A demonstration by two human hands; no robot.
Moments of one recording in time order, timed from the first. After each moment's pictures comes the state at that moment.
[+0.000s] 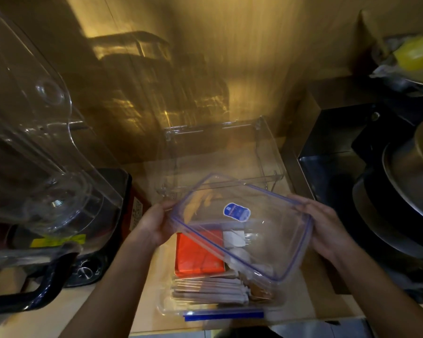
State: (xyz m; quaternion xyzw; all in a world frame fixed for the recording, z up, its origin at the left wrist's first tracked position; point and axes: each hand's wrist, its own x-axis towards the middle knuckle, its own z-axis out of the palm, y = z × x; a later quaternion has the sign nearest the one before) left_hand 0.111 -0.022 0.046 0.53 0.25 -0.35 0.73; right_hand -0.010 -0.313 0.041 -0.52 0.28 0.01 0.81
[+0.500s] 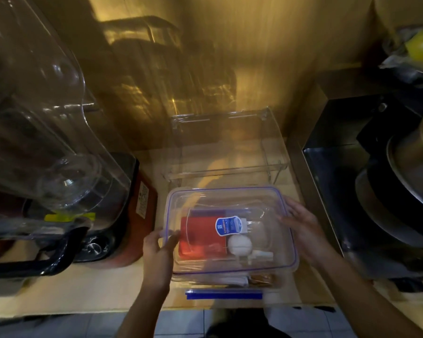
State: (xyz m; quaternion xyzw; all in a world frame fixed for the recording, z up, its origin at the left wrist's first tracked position) left_hand -0.004 0.004 0.014 0.75 0.24 -0.08 0.61; right_hand -0.027 -0.275 0.022 -0.56 0.26 0.03 0.79
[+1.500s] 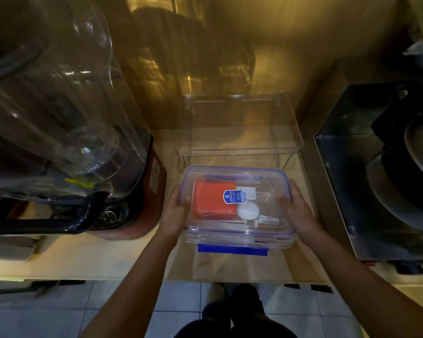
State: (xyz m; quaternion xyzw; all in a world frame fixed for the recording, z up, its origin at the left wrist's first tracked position) left_hand 0.033 0.007 0.001 0.74 0.10 -0.14 0.65; right_hand -0.016 -0.251 0.003 -0.75 0.29 0.06 0.60
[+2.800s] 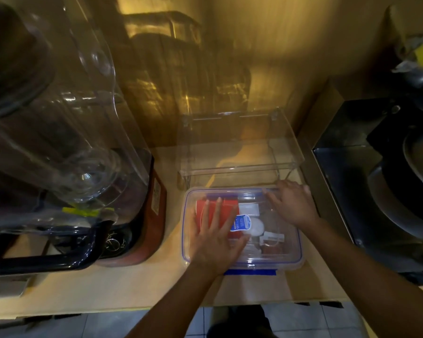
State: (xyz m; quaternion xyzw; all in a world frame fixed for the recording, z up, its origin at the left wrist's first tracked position) left_hand 0.014 -0.039 -0.016 0.97 -0.22 -0.07 0.09; right_hand 0.037 -0.252 0.018 -0.98 0.14 0.03 0.15
